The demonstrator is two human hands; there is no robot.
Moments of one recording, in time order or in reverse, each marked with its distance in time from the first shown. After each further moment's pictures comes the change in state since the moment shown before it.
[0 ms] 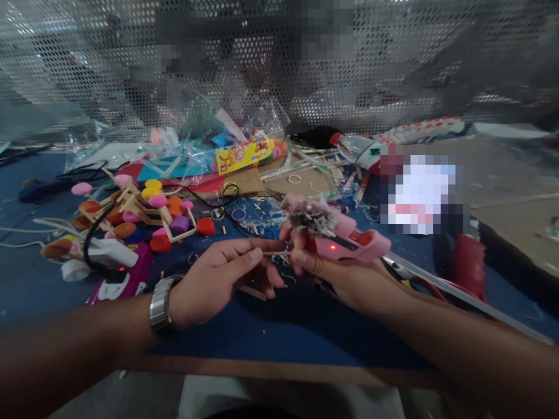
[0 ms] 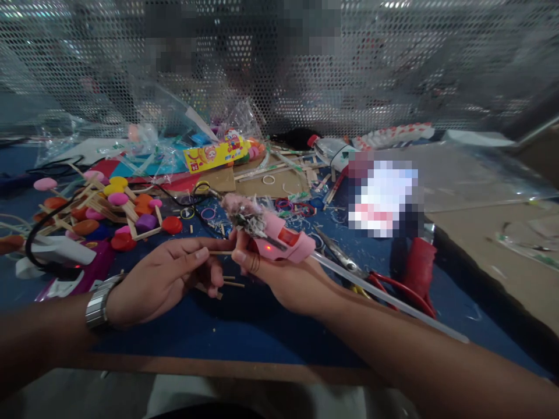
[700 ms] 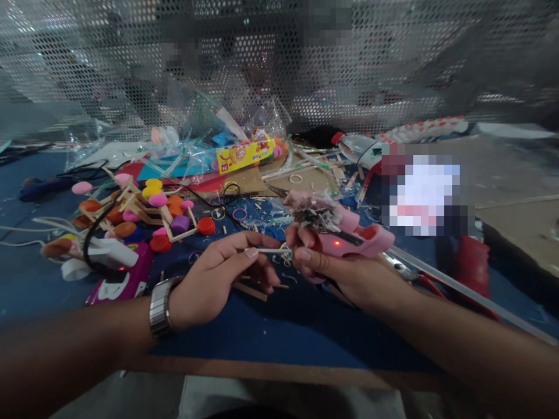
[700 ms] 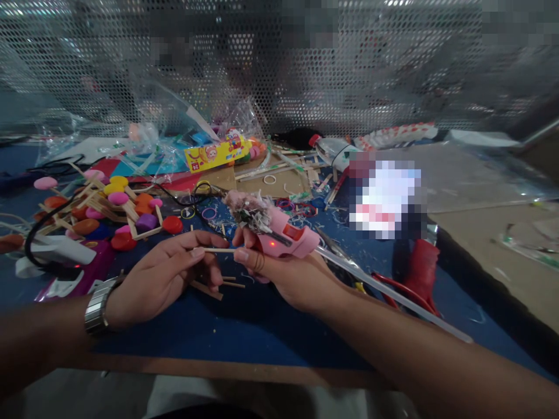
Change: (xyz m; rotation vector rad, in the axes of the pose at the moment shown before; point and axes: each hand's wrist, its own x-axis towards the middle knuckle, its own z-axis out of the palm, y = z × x) left_hand 0.001 -0.001 -0.003 0.051 0.019 0.067; right_hand 0.000 0.003 0.000 0.168 0.018 0.025
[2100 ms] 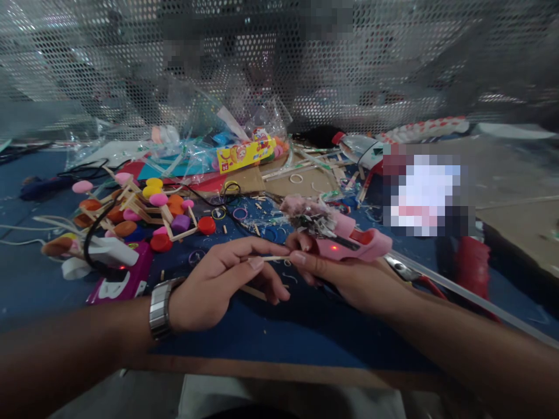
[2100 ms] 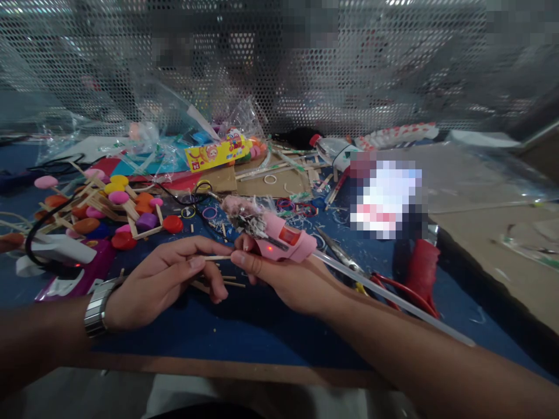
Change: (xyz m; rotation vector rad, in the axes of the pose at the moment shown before) left_hand -0.007 0.002 0.002 0.031 -0.158 0.081; right_hand 0.000 -0.006 0.002 -0.105 -0.003 0.049
